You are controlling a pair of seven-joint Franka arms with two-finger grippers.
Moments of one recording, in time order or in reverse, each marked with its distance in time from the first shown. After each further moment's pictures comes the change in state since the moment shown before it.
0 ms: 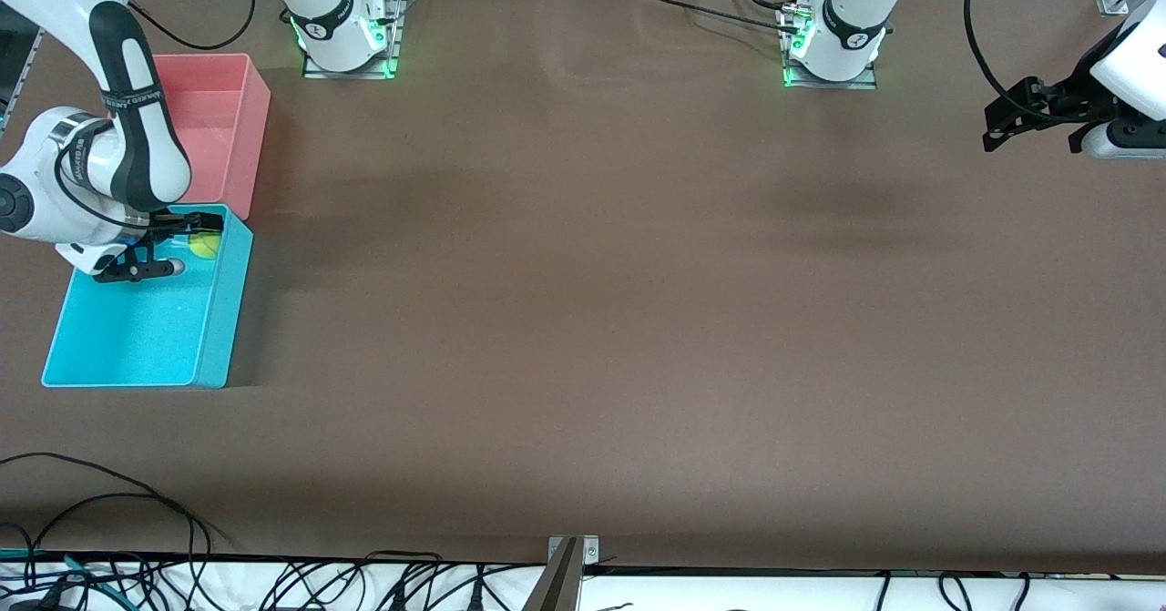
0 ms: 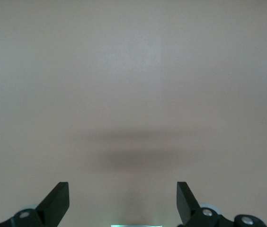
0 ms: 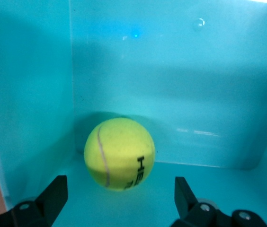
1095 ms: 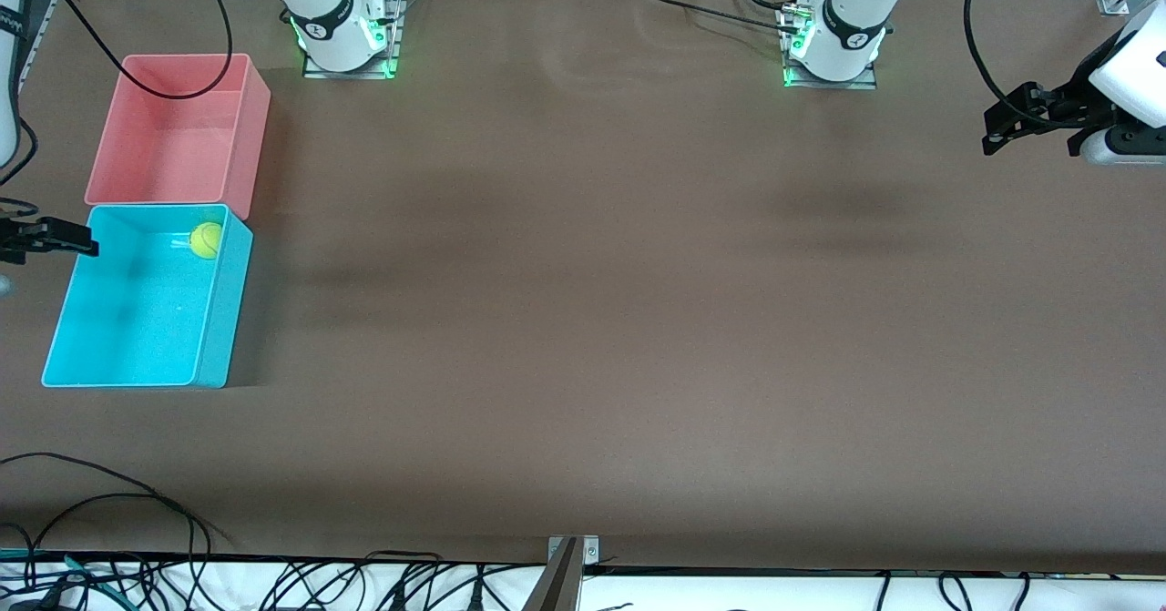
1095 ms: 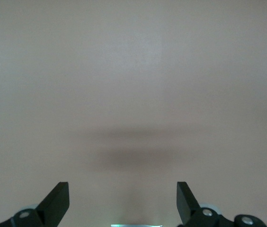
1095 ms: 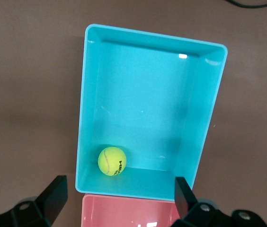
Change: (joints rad) left arm 0.002 0.009 0.002 0.001 0.000 0.000 0.000; right arm 0.003 -0.050 -0.015 0.564 0.000 -0.425 -0.010
